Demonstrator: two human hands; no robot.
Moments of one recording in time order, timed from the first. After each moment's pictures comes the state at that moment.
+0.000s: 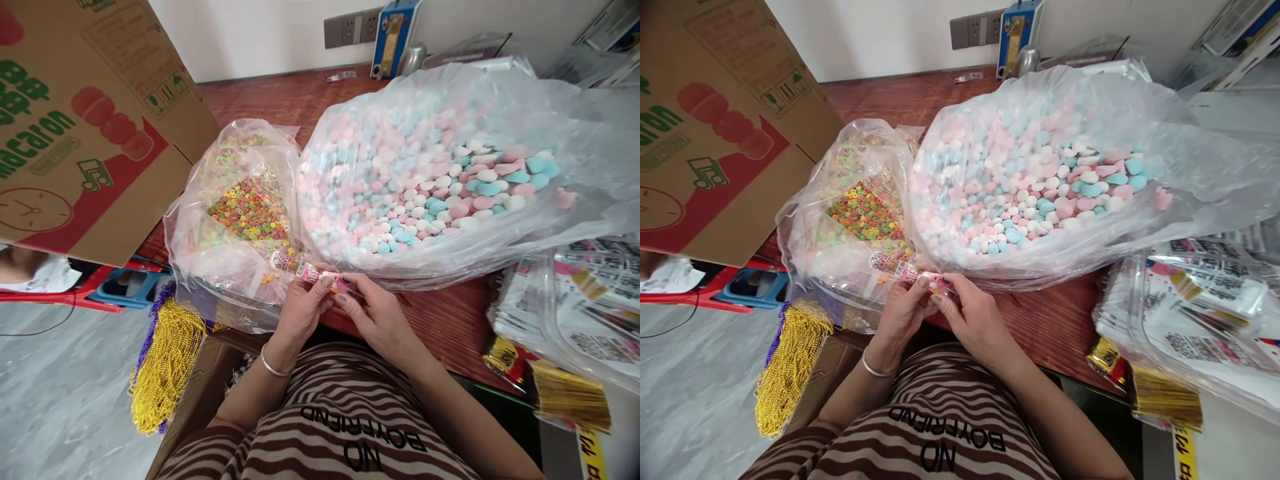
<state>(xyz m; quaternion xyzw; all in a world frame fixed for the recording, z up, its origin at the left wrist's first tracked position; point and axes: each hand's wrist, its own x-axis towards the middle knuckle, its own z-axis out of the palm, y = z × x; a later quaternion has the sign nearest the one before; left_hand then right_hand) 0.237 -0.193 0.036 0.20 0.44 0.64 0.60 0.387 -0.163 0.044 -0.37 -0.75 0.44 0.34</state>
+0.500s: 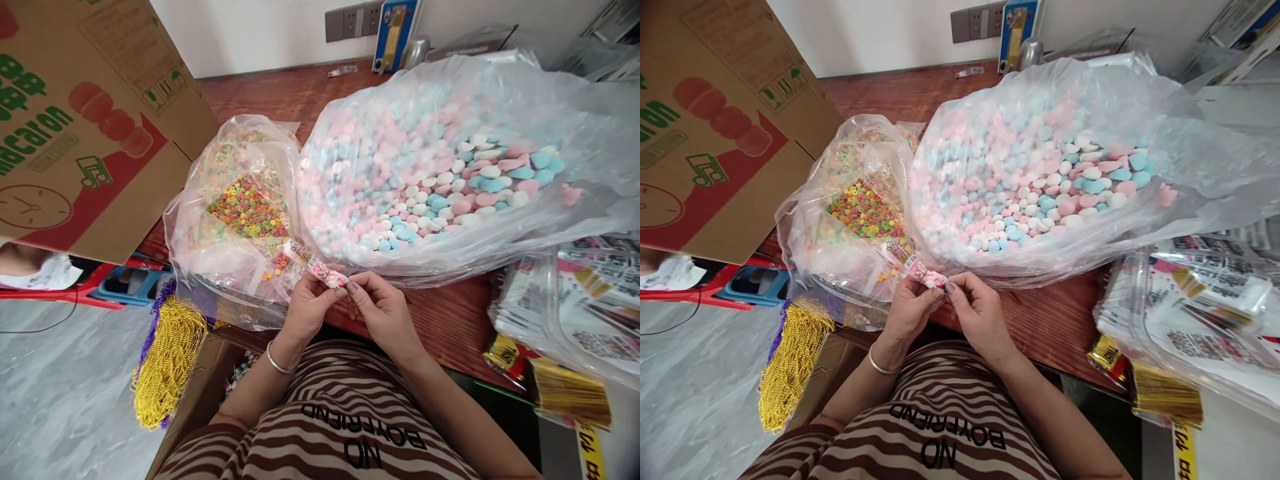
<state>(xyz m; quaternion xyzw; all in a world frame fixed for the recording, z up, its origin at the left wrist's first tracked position) 0.239 -0.196 0.017 0.27 0.46 0.63 0.57 0.383 -0.169 0.036 -0.38 -0.66 0.48 0.43</state>
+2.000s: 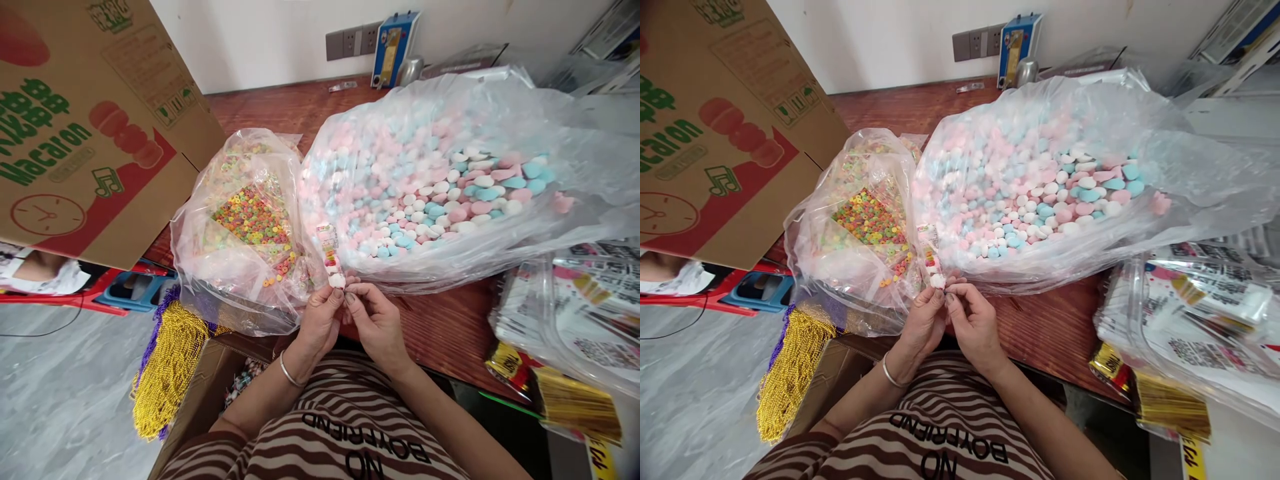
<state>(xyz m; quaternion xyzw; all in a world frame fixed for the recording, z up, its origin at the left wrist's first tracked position) 0.267 -0.196 0.012 0.17 0.43 0.64 0.61 0.375 -0.179 0.013 -0.40 -0.59 0.52 0.48</state>
